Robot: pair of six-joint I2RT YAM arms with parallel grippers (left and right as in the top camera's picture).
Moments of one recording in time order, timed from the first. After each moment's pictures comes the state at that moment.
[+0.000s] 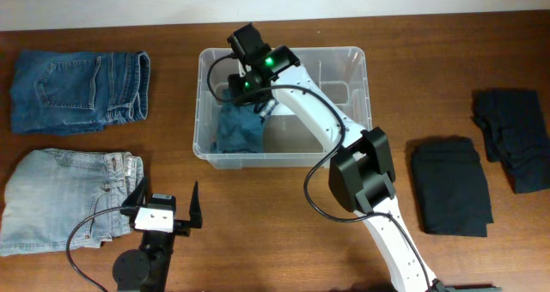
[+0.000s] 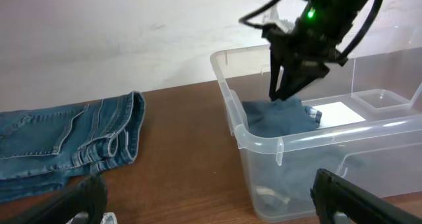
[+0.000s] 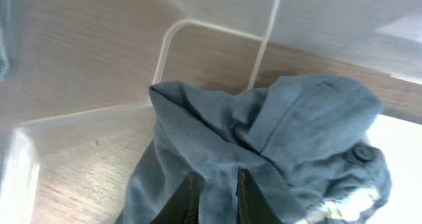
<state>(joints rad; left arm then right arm) -0.01 0.01 0.01 -0.07 0.10 0.11 0.57 2.53 2.39 -0.98 -0.15 0.38</state>
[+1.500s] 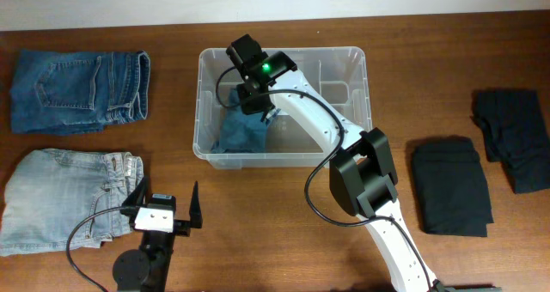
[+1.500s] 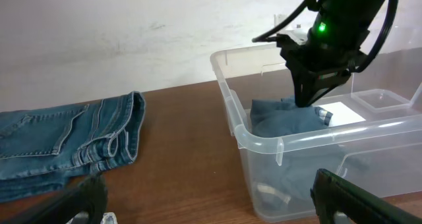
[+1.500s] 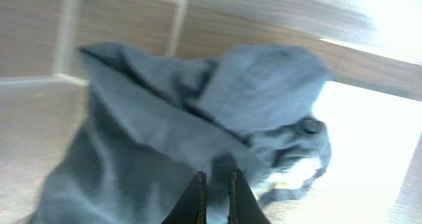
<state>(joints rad) -0.01 0.01 0.01 -0.07 0.10 0.11 0.59 2.48 2.31 -1.06 0.09 0.37</state>
